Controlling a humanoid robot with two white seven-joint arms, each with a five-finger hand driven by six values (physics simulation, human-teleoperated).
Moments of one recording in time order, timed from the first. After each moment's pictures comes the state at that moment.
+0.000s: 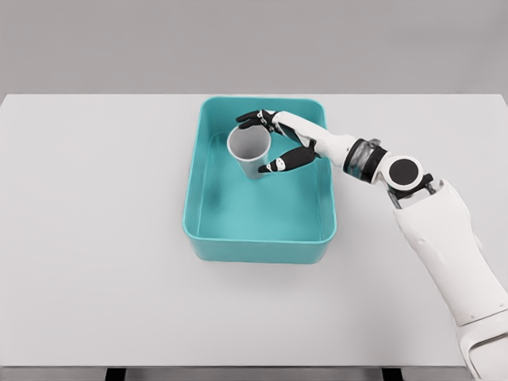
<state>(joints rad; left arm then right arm) 0.06 0.00 -0.07 -0.13 0.07 0.00 -0.02 -0.61 -0.25 0.46 -1.19 -0.08 -0.14 0.61</state>
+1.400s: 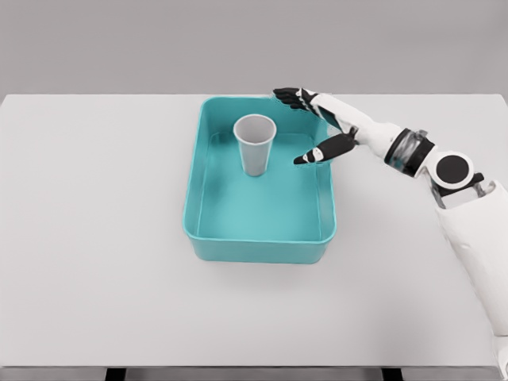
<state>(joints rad) 0.06 0.00 -0.07 -0.13 0.07 0.00 -0.02 -0.53 -0.38 0.34 -1.36 -0.11 -0.11 0.61</state>
